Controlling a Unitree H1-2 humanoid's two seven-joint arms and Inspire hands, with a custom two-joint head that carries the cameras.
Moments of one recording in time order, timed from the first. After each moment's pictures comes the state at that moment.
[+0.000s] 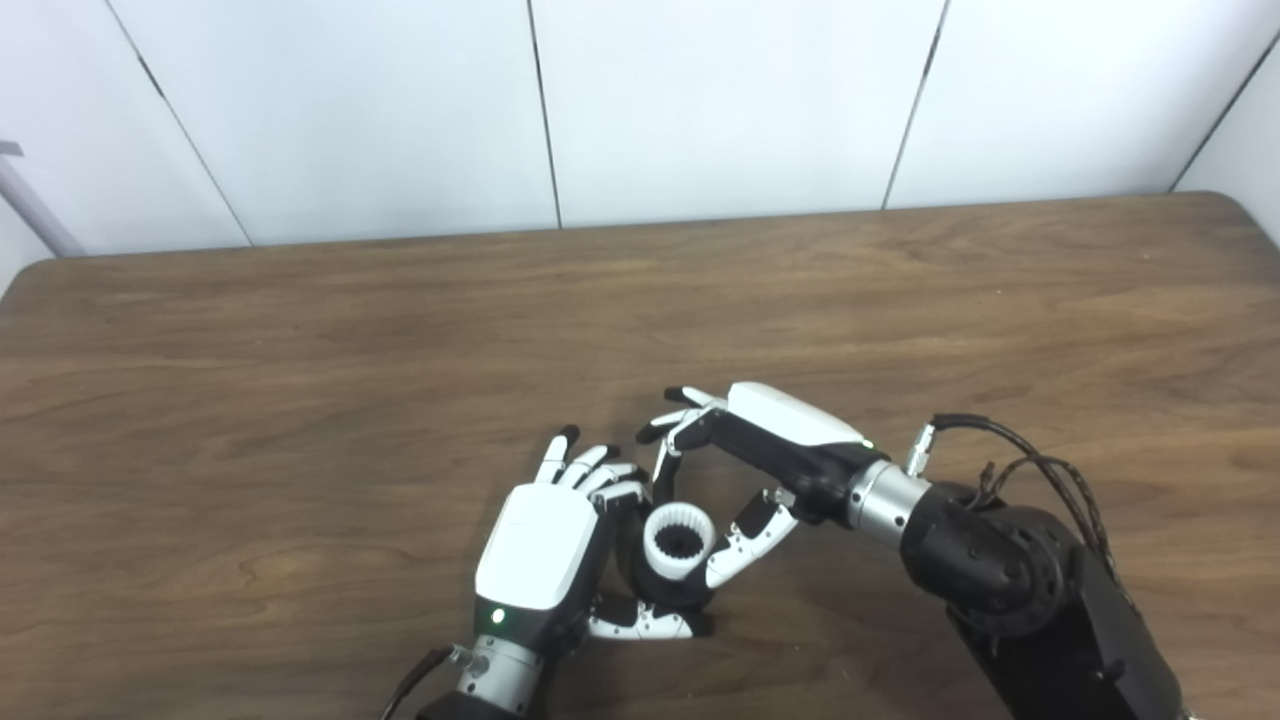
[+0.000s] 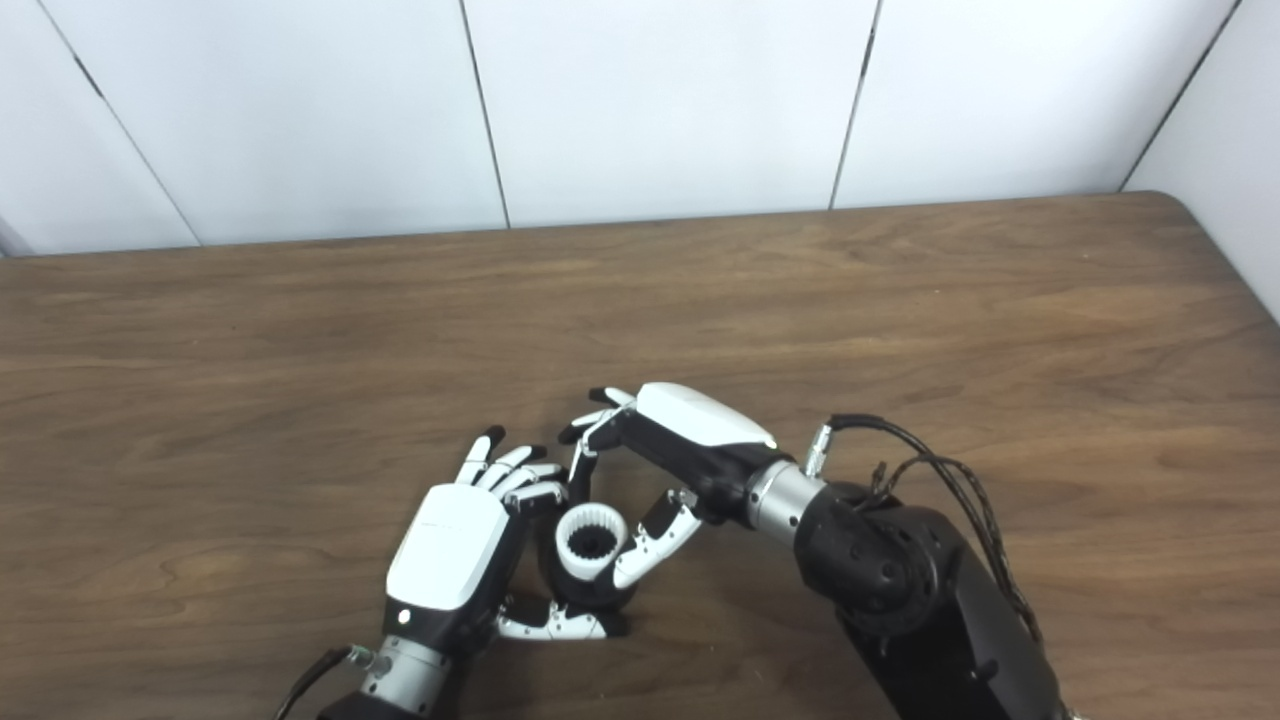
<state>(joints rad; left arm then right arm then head) 0.11 0.13 -0.48 -0.19 1.11 0.03 0.12 -0.23 -0.29 0.40 -0.52 -0.63 0.42 0.69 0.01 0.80</state>
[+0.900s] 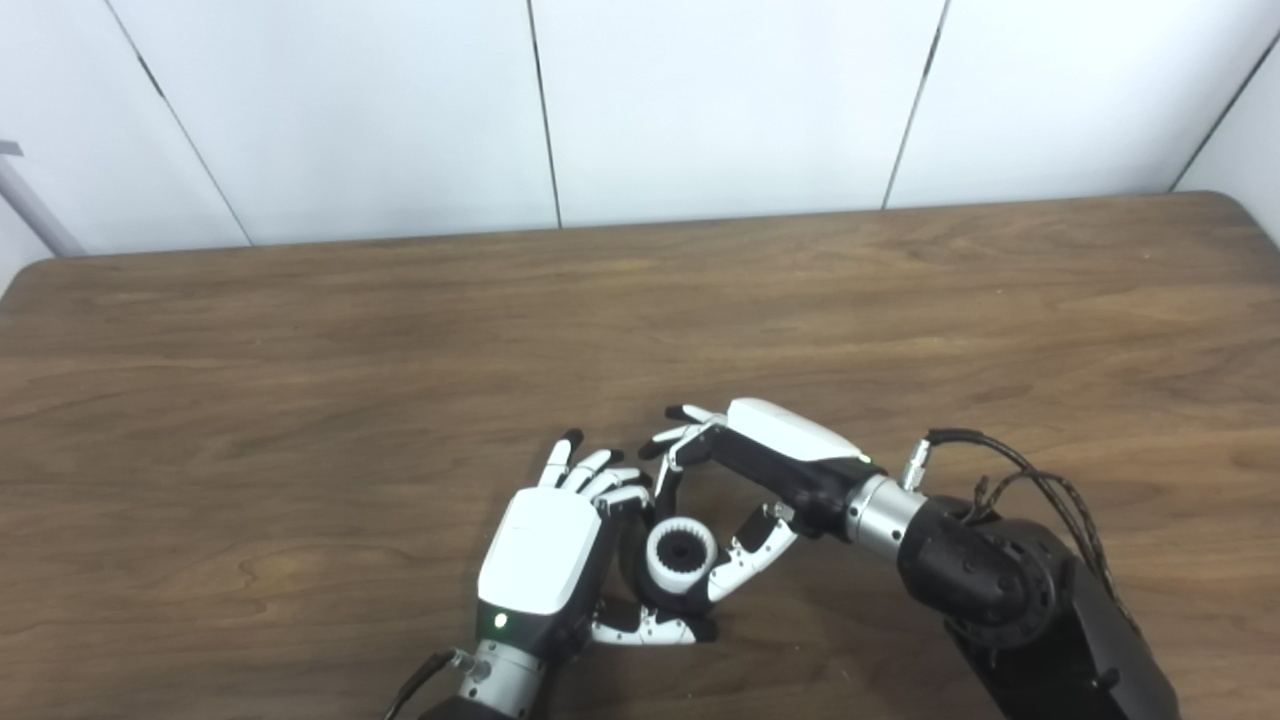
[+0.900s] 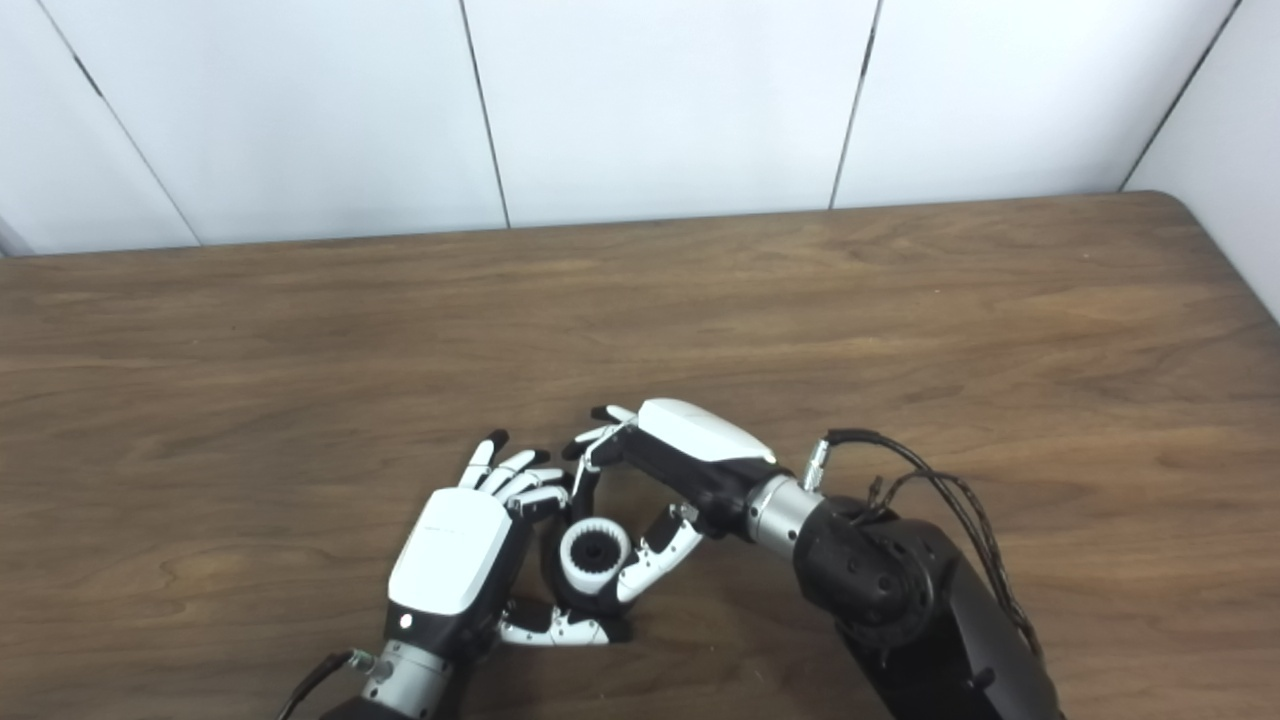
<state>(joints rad) 0.12 0.13 -0.48 -0.21 1.11 0.03 0.11 -0.21 -0.30 0.41 -0.49 -0.64 0.39 0.66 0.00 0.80</state>
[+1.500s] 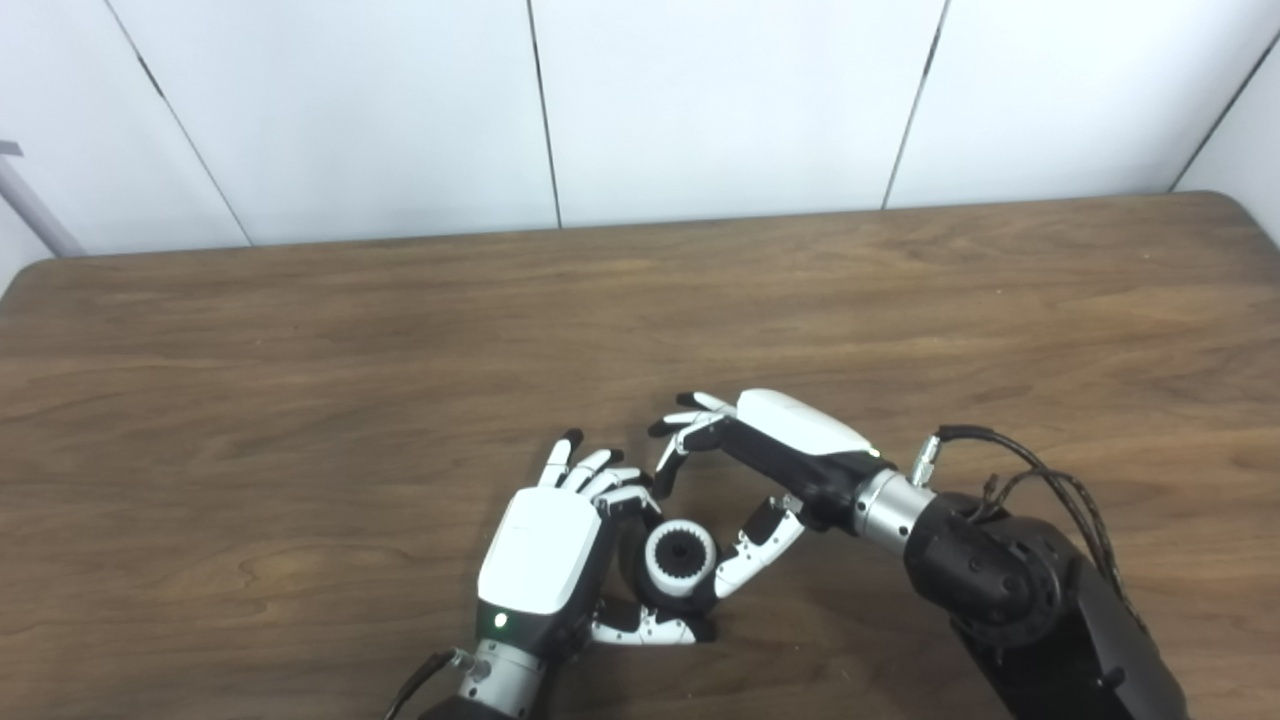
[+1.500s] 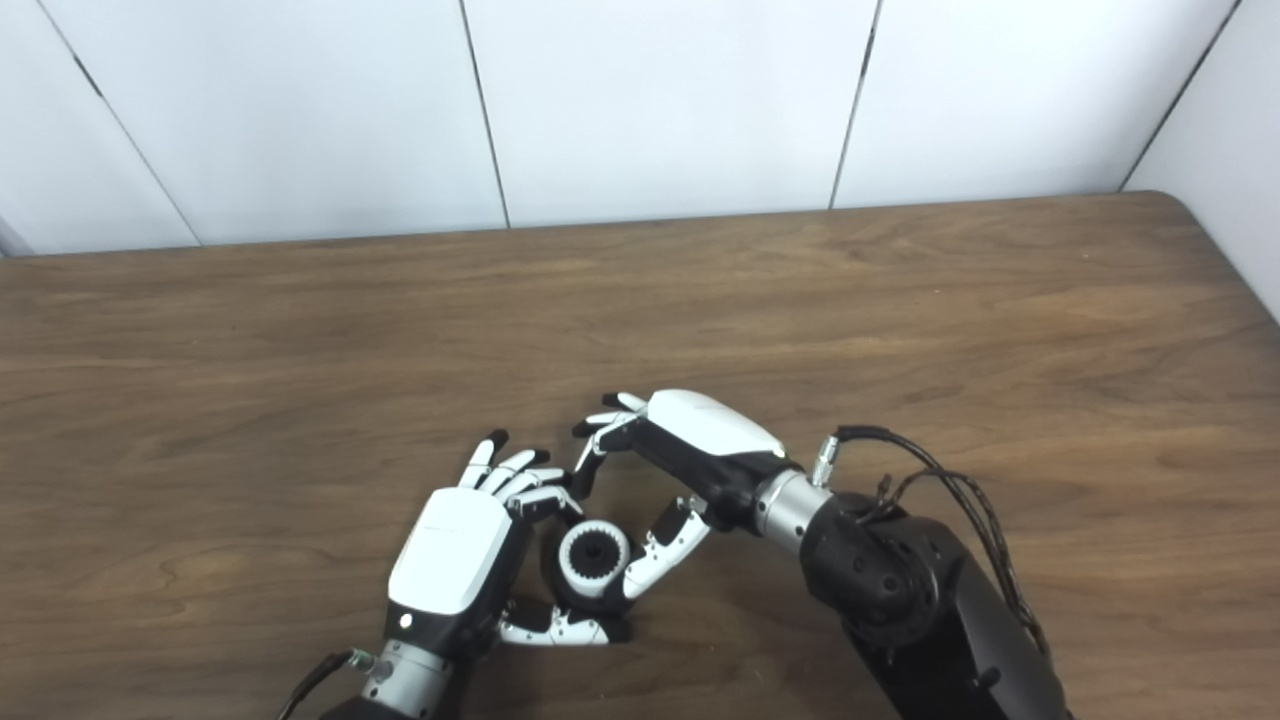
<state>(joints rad) 0.12 0.13 -0.48 -0.21 1.11 0.03 0.11 -0.21 -0.31 0.40 -0.49 -0.65 0.38 0.63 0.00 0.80</state>
